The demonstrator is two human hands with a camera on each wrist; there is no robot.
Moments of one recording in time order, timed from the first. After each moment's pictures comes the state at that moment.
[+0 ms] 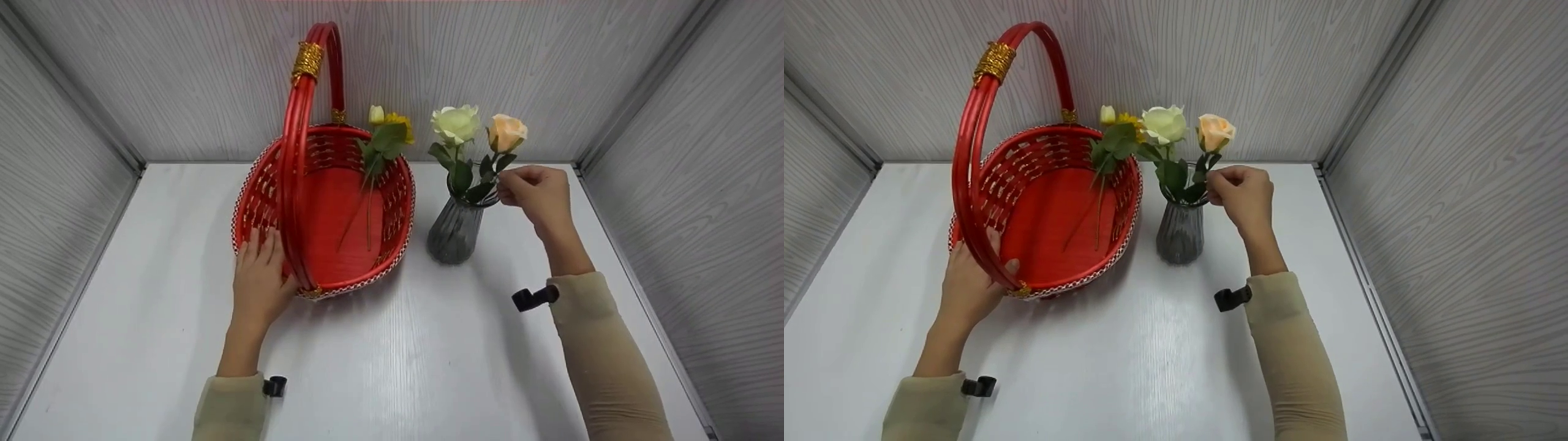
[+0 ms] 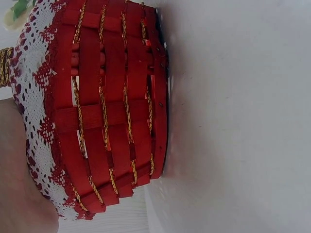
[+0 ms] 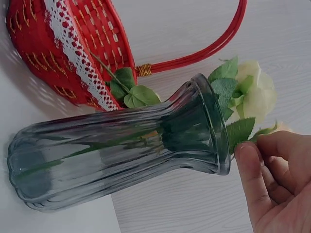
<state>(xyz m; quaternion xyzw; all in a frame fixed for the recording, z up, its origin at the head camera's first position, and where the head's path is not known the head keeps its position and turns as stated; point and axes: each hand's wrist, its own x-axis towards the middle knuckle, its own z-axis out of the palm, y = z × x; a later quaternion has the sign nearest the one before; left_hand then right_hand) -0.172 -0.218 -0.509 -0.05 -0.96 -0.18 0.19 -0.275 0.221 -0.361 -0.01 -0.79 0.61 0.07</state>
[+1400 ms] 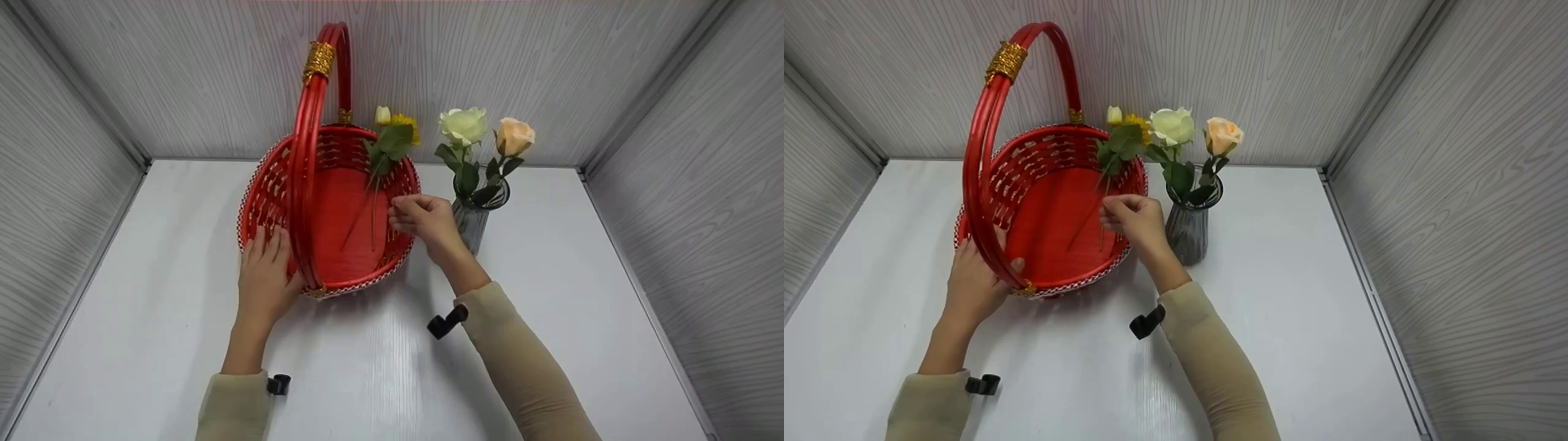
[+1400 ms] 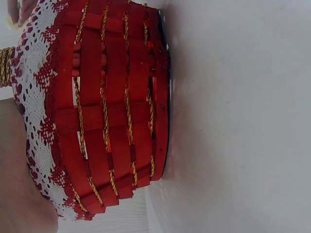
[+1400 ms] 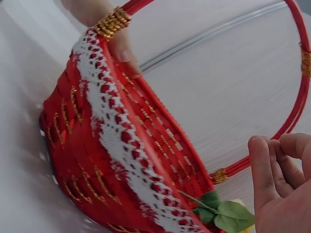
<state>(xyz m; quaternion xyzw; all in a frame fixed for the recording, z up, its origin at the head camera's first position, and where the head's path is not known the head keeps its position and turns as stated) -0.170 -0.216 -0.507 -0.05 -0.96 -0.19 0.21 -0.264 0.068 -0.418 0.03 -0.63 0.77 -0.11</state>
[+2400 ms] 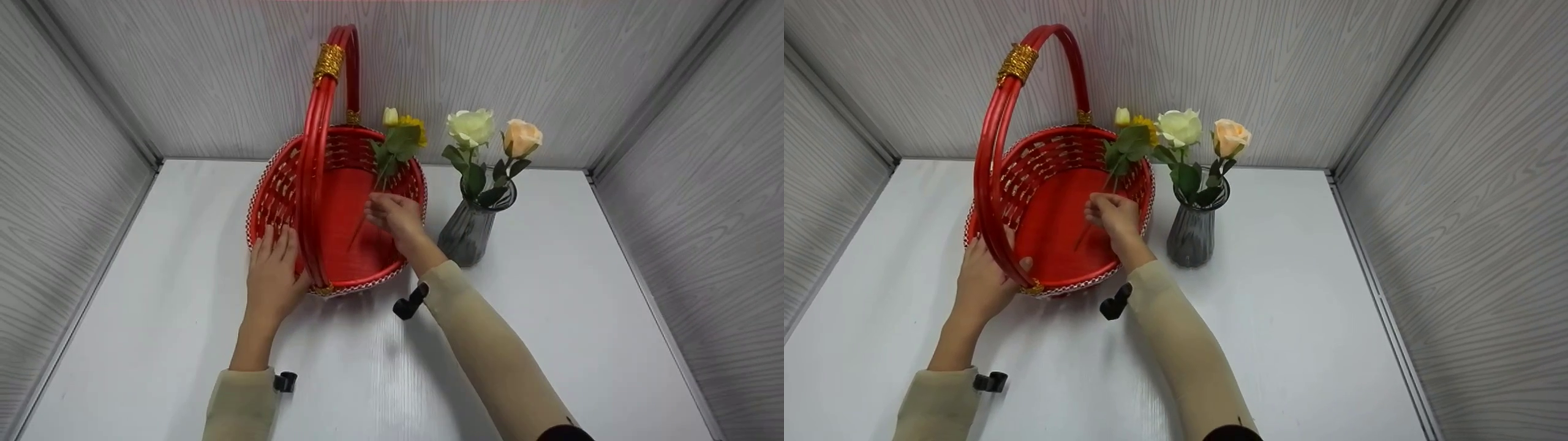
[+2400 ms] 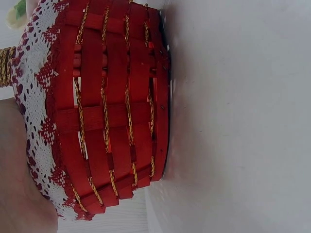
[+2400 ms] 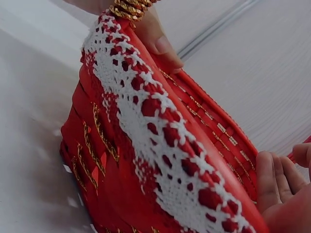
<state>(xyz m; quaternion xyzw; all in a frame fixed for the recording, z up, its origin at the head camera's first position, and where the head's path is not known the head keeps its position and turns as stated) -0.169 -0.218 -0.507 -0.05 -0.96 -0.18 0.19 -0.301 0.007 -0.456 -0.08 -0.58 0.80 -0.16</state>
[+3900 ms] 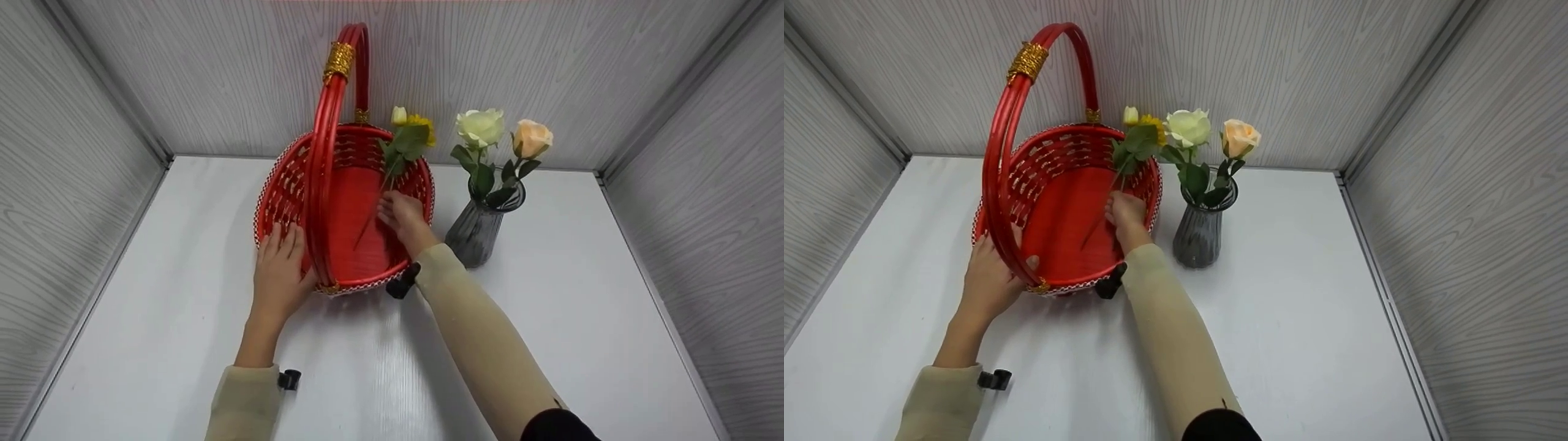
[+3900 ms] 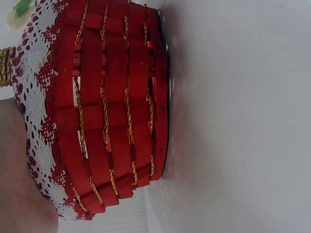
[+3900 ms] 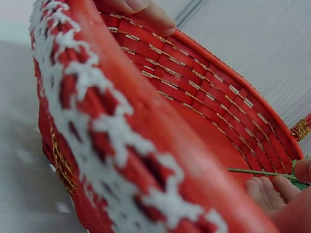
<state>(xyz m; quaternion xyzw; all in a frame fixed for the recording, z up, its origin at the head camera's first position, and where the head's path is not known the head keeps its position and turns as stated) -0.167 -0.219 -0.507 -0.05 -0.97 -0.17 0.18 -0.332 -0.004 -0.473 -0.20 -0.57 0.78 -0.17</state>
